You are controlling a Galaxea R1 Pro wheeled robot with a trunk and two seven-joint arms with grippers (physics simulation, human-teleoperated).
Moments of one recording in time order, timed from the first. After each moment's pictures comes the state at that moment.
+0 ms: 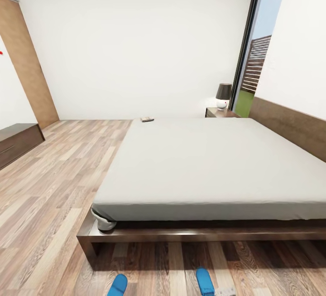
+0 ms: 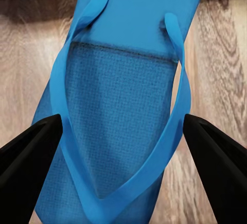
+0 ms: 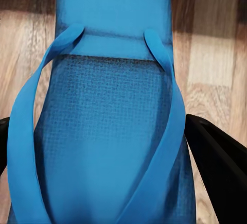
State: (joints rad) left arm -0.26 -0.02 -0.15 -0.19 0.04 -0.20 0.06; right arm -0.32 0.02 0.22 -0.24 -0.08 -0.10 -0.02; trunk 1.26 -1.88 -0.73
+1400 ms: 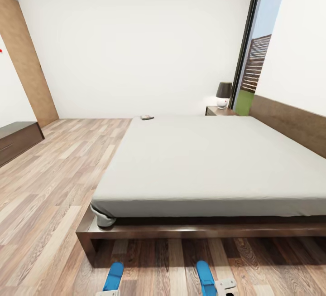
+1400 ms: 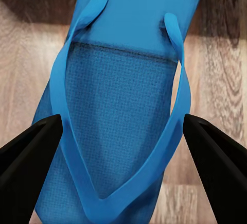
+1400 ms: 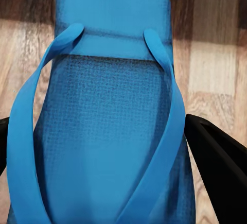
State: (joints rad) left arm -0.30 -0.02 -0.15 -0.22 0.21 -0.20 0.06; right arm -0.35 0.01 0.22 -0.24 -0.09 -0.10 -0.01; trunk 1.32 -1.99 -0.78
